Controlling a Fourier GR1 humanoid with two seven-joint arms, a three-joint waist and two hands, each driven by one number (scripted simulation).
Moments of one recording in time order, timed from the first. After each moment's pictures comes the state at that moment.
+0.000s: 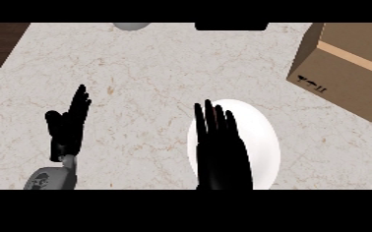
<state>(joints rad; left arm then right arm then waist) -0.10 0.22 -0.02 -1.30 0.08 0.24 0.02 -0.31 -0.02 0.78 -1.87 1.04 0.32 1.13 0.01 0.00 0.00</state>
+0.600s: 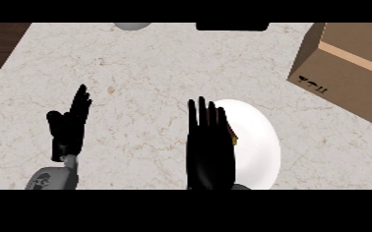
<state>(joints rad) -0.10 0.20 -0.01 -1.30 0.06 0.24 0.02 -0.41 -0.02 0.81 -1.71 0.98 0.25 1.20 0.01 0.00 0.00</state>
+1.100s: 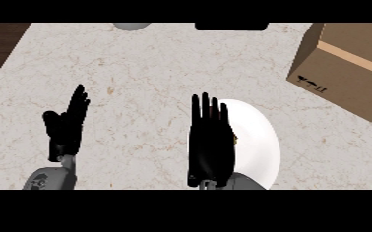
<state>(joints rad) -0.10 0.21 0.00 -1.31 0.07 0.23 0.03 -0.43 -0.02 0.78 -1.65 0.95 0.21 1.21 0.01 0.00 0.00</state>
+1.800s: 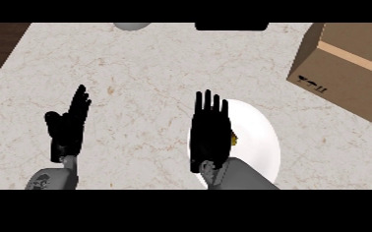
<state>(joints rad) -0.09 0.19 0.00 -1.32 0.05 0.23 0.03 -0.47 -0.02 0.75 -1.47 0.94 0.18 1.17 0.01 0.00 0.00</state>
